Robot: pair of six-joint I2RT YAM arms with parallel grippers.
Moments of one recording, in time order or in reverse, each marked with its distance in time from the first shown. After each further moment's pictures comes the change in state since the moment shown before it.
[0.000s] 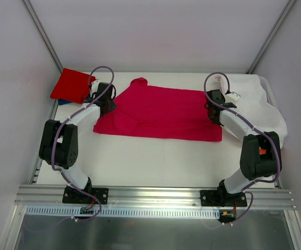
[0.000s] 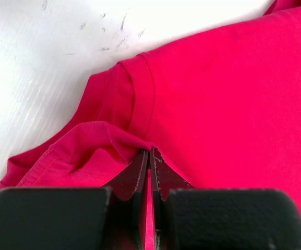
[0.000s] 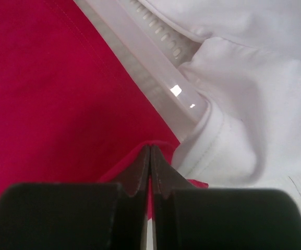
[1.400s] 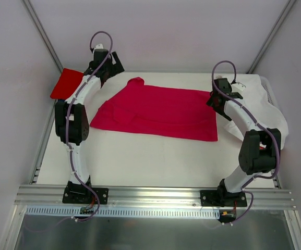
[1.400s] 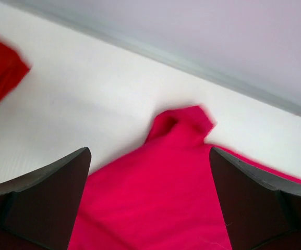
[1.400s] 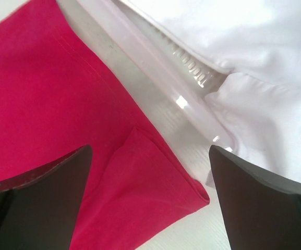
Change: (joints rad) left arm 0.097 0.385 0.653 -0.033 0.186 0.183; right arm -0.070 0.093 0.210 -0.071 -0.097 -0.007
